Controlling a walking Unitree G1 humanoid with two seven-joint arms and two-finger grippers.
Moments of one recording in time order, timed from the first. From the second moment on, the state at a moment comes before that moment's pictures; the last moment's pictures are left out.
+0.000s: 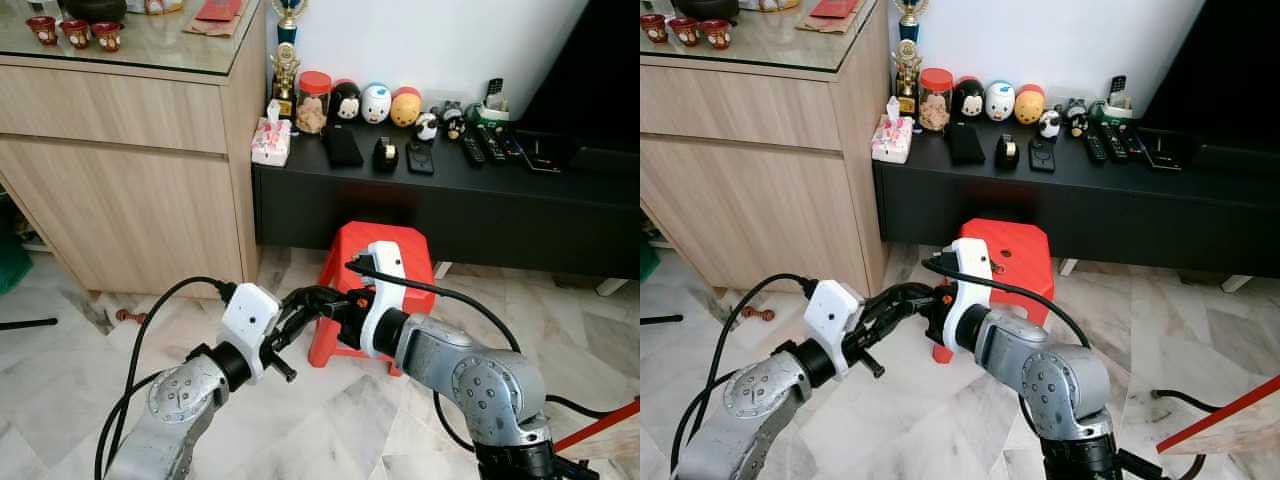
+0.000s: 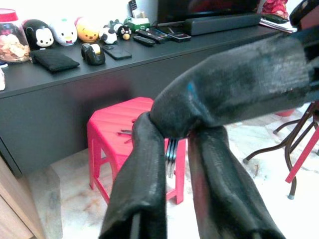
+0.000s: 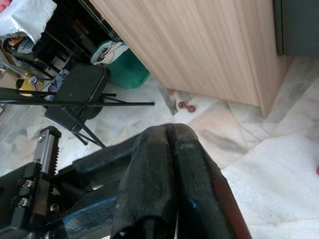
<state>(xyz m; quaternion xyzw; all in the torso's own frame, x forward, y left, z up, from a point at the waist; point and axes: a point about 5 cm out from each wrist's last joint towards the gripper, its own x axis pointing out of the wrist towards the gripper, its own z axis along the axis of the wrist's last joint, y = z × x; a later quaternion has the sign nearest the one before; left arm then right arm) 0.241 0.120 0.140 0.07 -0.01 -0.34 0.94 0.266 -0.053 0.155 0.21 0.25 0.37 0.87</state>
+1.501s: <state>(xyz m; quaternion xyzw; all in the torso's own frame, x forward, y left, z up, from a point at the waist) 0.246 0.131 0.139 0.04 0.00 -0.30 0.95 0.283 -0.138 0.039 0.13 0.33 0.10 0.93</state>
